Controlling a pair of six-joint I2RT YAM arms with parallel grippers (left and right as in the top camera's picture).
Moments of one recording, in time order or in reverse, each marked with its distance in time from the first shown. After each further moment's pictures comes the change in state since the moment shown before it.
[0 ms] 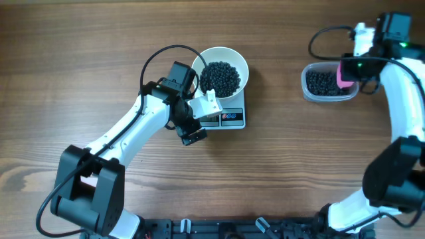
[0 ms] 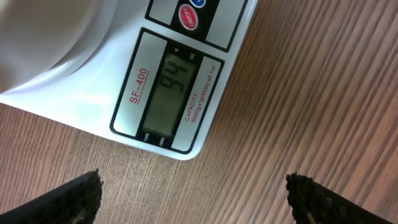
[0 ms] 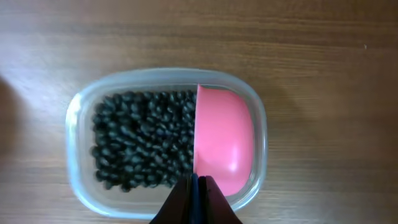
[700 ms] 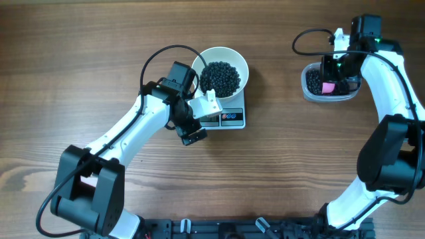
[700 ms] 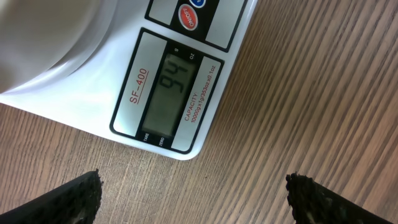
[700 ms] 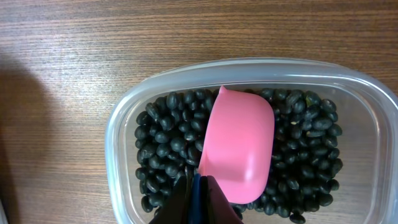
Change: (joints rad) left arm 0.000 0.000 0.000 0.000 0.000 0.000; right arm 0.068 0.120 0.006 0.007 -0.111 0.142
